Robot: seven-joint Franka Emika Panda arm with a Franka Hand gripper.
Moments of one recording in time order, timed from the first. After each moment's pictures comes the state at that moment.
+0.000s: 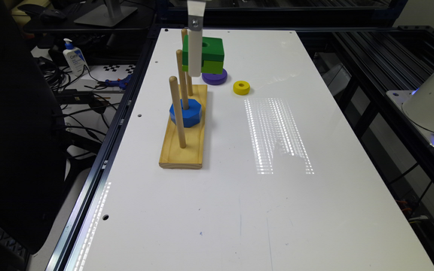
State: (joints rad) arm -0.04 0.16 0.22 -2.02 -0.01 2.26 0.94
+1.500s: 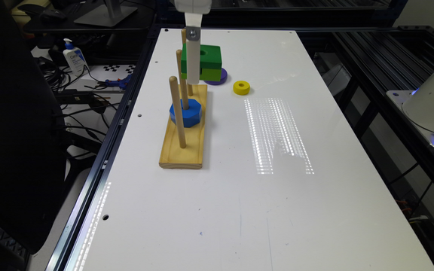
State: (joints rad) arm -0.04 0.20 0.22 -2.01 -0.01 2.28 0.94
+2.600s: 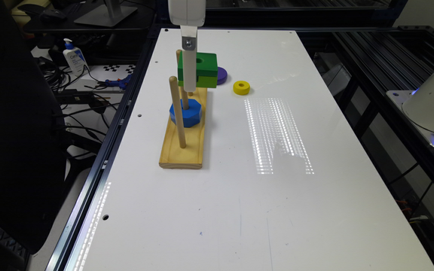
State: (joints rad) arm -0.04 0.22 0.22 -2.00 -0.01 2.29 0.94
